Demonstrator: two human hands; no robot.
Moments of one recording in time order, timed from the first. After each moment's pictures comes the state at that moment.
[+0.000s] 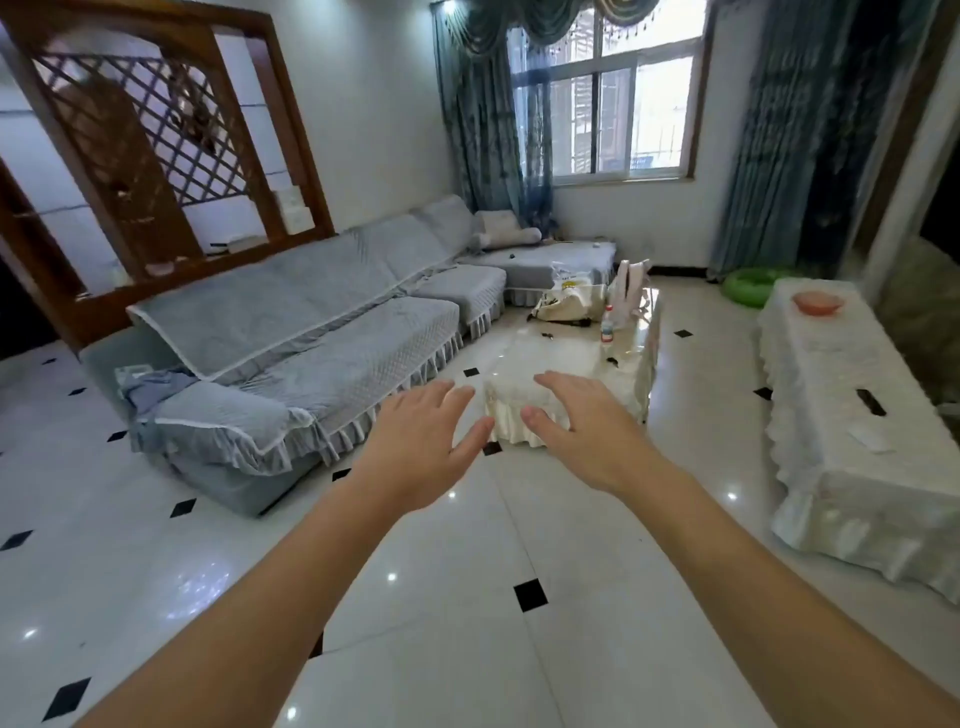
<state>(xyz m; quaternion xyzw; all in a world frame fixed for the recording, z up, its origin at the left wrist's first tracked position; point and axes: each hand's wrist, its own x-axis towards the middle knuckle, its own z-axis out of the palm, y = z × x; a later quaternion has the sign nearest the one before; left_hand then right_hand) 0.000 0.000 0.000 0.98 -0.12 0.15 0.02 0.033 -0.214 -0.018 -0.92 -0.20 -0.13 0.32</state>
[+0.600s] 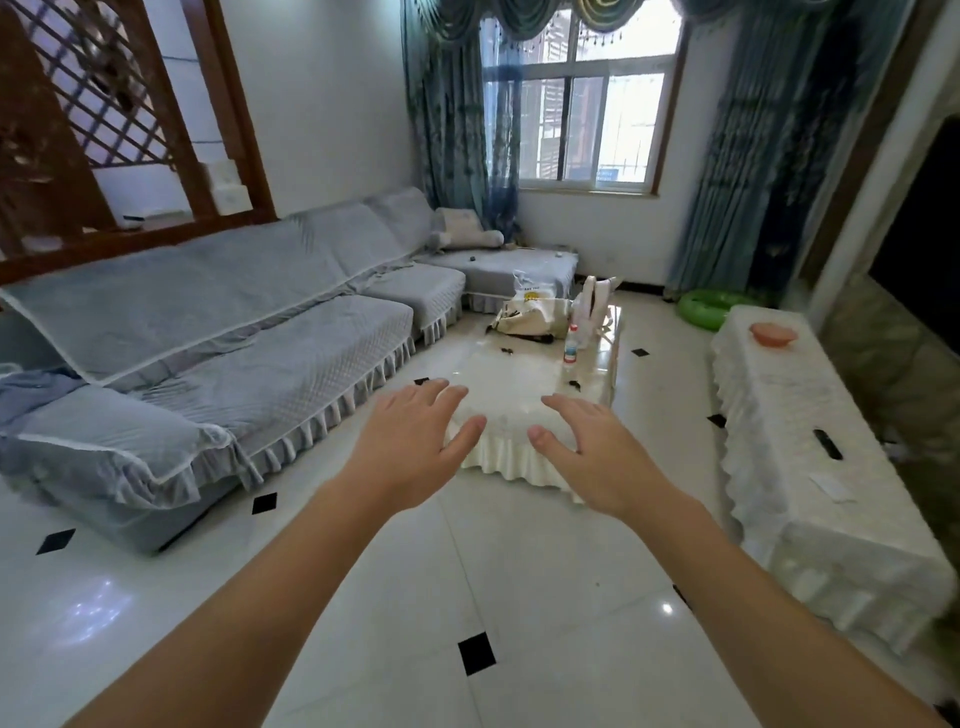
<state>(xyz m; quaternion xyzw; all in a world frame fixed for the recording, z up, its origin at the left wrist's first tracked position) 0.217 -0.006 -0.019 0.97 -0.15 0.16 0.08 0.225 -0.235 -0.038 -0.95 -0.14 -0.11 0.27</state>
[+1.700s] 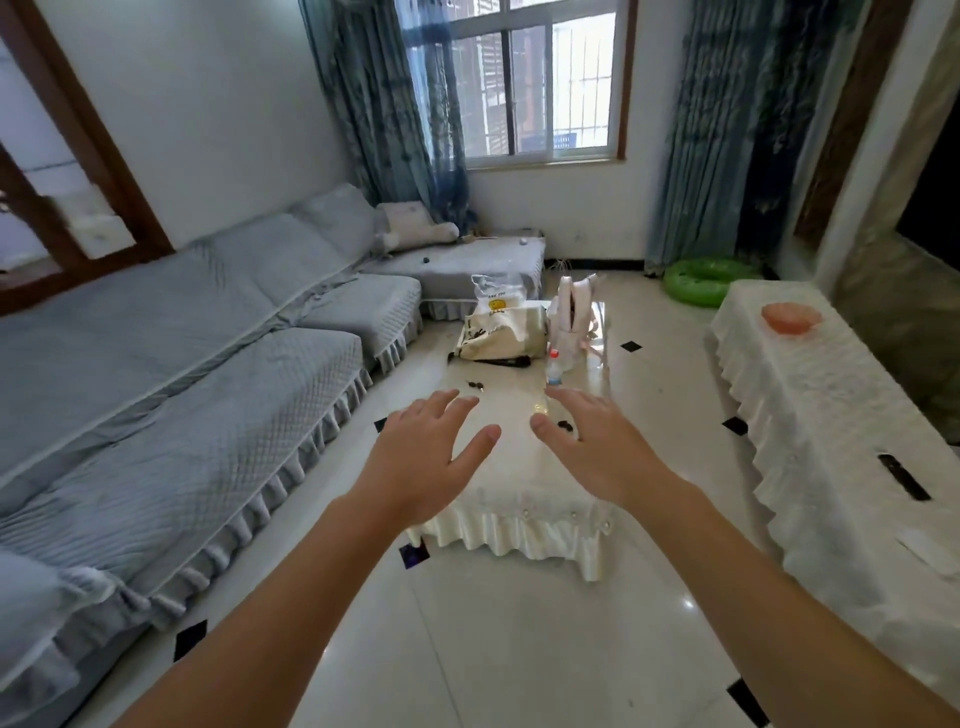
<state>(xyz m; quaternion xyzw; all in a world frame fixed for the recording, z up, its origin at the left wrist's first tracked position) 0.702 -0.108 -0.043 0.97 -0.20 0.11 0.11 0.705 -0.328 -0.070 -0.94 -0.06 -0.10 0.32</state>
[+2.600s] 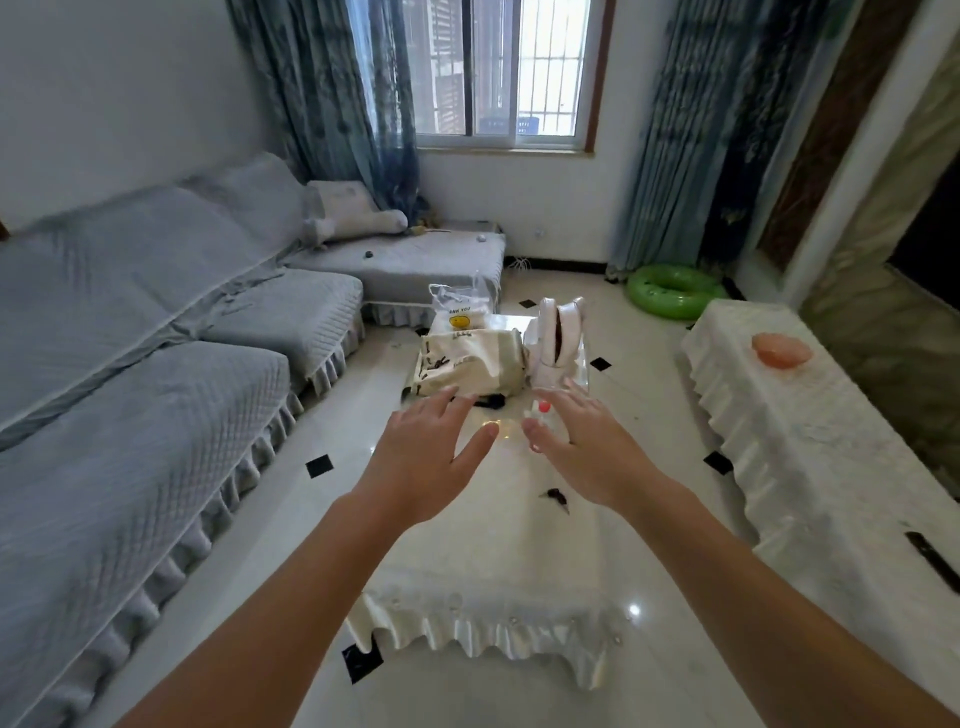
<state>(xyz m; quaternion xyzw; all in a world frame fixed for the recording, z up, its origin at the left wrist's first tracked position) 1.120 -0.095 -0.084 0.95 -0.25 0.10 0.15 1.087 -0.306 -0.082 -0.96 -0.01 -0.09 0.27</state>
